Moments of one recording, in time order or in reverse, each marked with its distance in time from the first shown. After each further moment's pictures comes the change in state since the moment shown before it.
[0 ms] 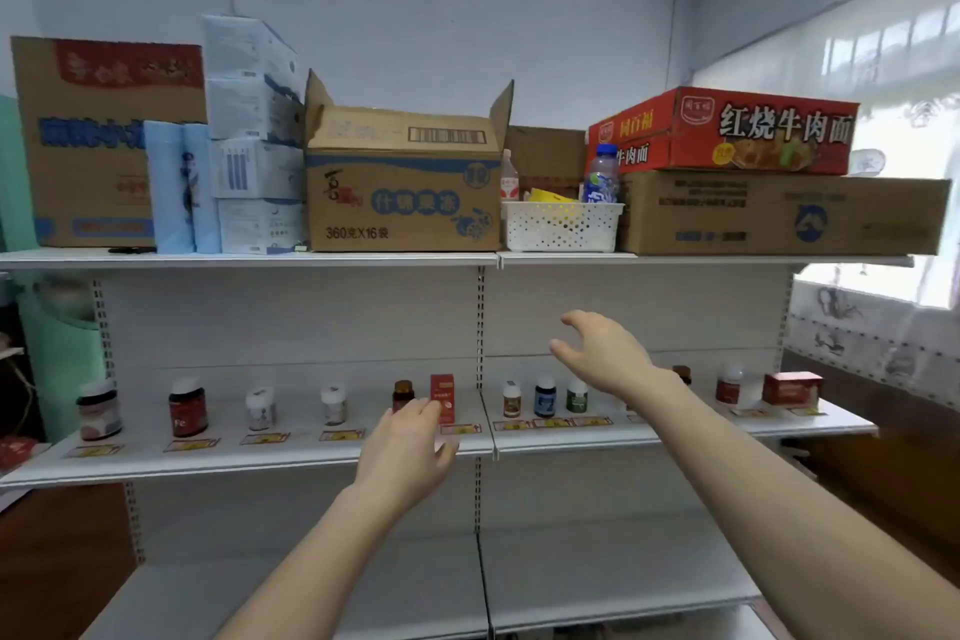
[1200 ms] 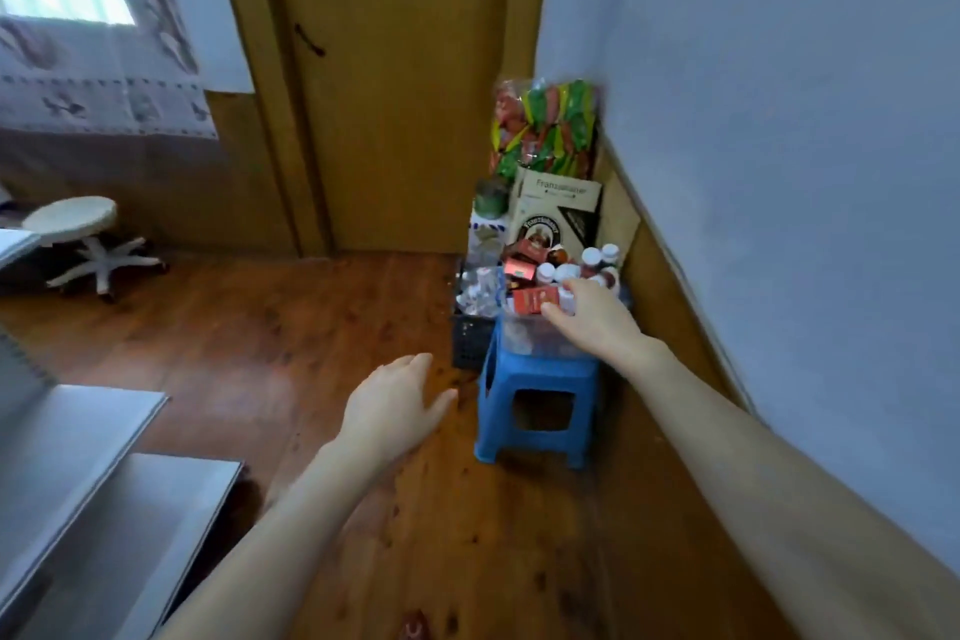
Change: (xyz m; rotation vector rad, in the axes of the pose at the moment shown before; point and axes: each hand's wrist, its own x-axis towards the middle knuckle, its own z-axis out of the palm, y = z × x) left_hand -0.059 0.719 0.259 -0.441 -0.597 1.207; right_hand -0.499 0.562 -0.178 -0.230 0.269 1.452
